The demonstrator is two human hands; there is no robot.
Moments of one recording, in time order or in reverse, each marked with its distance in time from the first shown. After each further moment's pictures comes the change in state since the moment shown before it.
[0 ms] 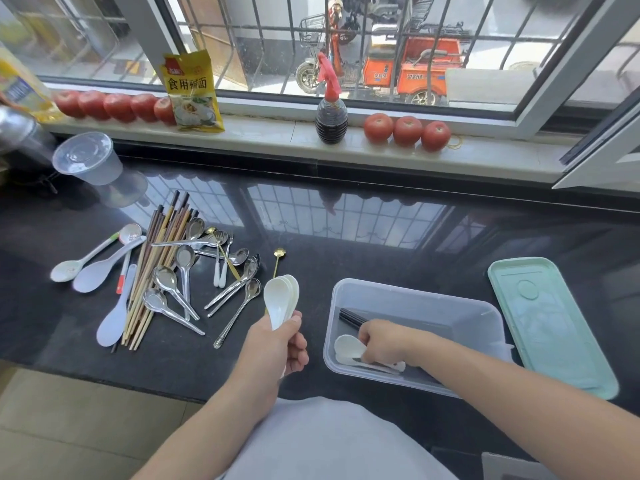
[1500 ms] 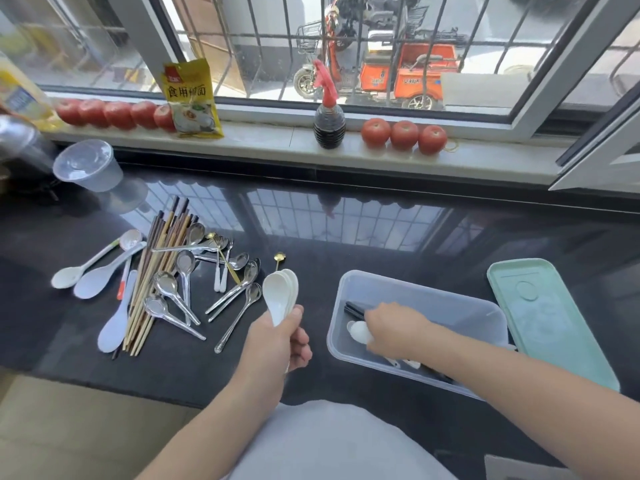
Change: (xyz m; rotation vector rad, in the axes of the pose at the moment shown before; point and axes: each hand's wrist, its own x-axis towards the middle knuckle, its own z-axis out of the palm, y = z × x) left_hand -0.001 0.008 0.008 -0.063 0.038 0.029; right_hand -0.025 -0.010 -0.026 -0.527 0.227 -0.086
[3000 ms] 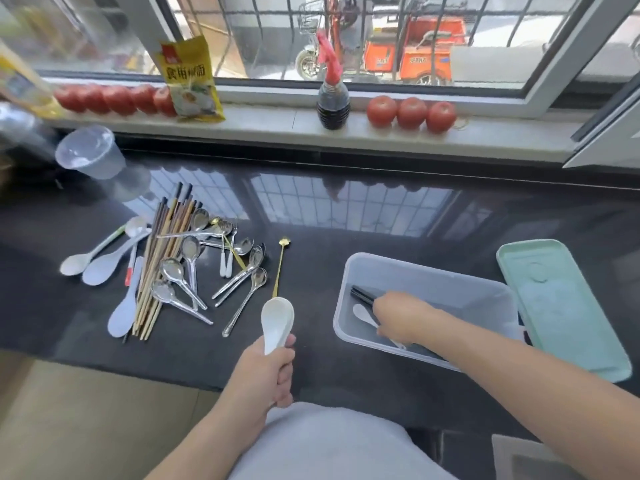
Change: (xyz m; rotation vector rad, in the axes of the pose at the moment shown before) left_hand -0.028 -0.031 -0.043 0.174 -0.023 -0.154; right_hand 0.015 0.001 0.013 -0.005 -0.119 0.034
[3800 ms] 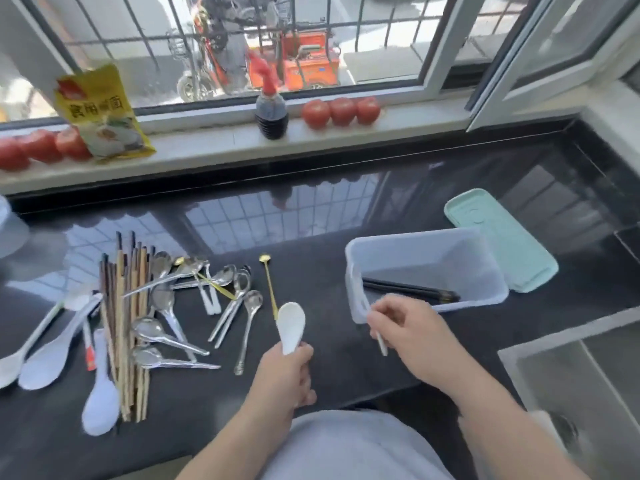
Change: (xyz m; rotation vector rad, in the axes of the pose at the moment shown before) left_hand 0.044 0.014 -0.059 0.164 -0.344 -0.067; right_hand -0.122 -0.138 -0.003 1.311 0.661 0.298
